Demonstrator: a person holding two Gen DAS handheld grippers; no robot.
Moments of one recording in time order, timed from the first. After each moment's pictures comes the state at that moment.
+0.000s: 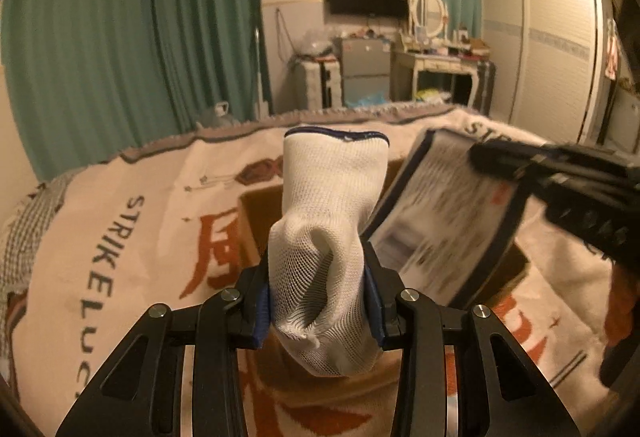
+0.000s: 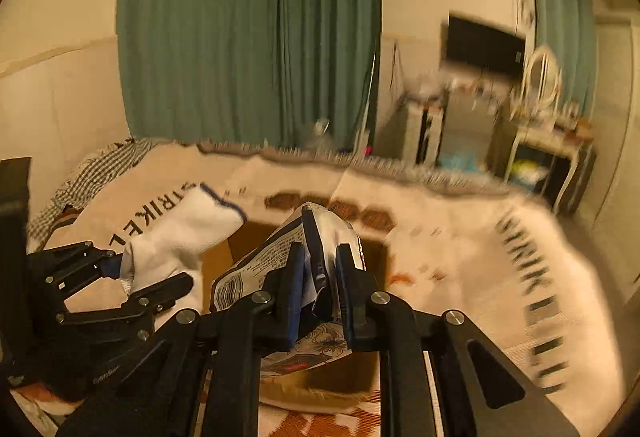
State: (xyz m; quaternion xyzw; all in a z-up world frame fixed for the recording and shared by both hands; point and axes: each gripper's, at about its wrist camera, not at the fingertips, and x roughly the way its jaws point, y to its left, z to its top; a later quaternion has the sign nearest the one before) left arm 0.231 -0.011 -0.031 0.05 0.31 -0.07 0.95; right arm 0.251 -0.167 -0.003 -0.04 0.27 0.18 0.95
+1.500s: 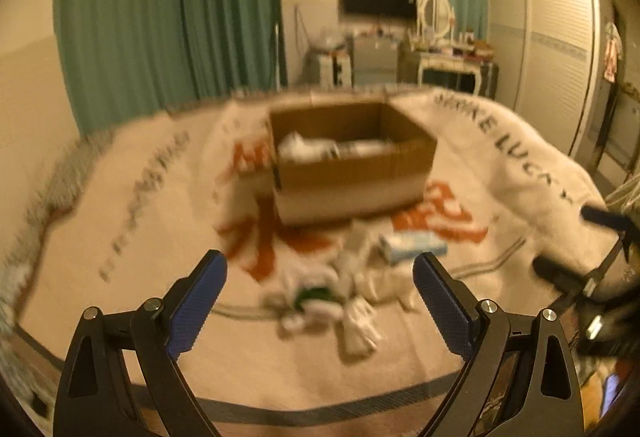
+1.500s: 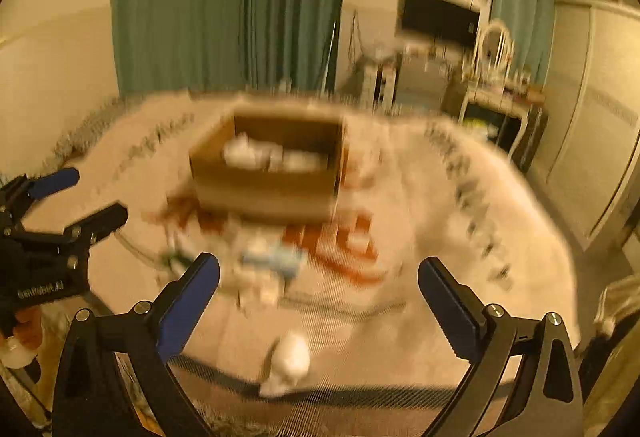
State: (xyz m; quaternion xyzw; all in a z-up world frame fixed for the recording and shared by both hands) left arm 0.021 -0.014 -0.045 0.03 0.32 -0.03 0.95; right arm 0.000 -0.216 -0.040 -0.06 0.32 0.09 0.94
